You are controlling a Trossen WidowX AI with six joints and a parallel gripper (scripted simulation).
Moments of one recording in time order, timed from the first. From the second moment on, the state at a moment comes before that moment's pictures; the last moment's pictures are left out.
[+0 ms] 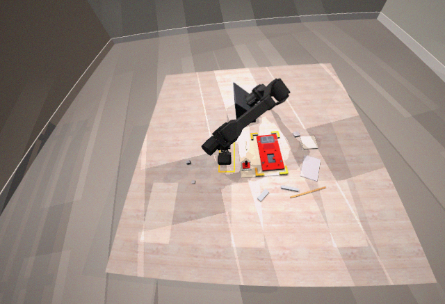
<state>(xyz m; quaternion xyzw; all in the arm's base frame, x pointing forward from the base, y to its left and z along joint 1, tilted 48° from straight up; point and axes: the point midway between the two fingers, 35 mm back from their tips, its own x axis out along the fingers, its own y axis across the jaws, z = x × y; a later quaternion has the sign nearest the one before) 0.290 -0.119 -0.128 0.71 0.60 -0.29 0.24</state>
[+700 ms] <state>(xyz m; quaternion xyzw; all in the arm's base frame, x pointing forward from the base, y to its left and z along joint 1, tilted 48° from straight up) 0.282 -0.125 -0.119 0.70 0.61 -0.29 0.22</state>
